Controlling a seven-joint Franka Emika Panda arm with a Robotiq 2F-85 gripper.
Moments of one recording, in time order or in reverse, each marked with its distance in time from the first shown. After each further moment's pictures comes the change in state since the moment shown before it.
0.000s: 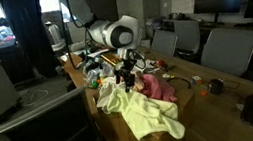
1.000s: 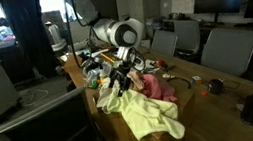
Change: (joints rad) arm -0.025 0.027 0.000 0.059 0.022 -0.280 0.007
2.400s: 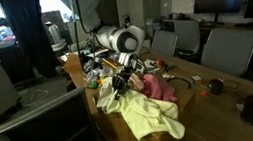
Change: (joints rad) arm 0.000 0.083 0.006 0.048 0.010 0.017 -0.009
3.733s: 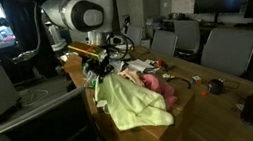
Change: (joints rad) arm 0.083 -0.642 0.015 -0.565 -0.104 0.324 -0.347
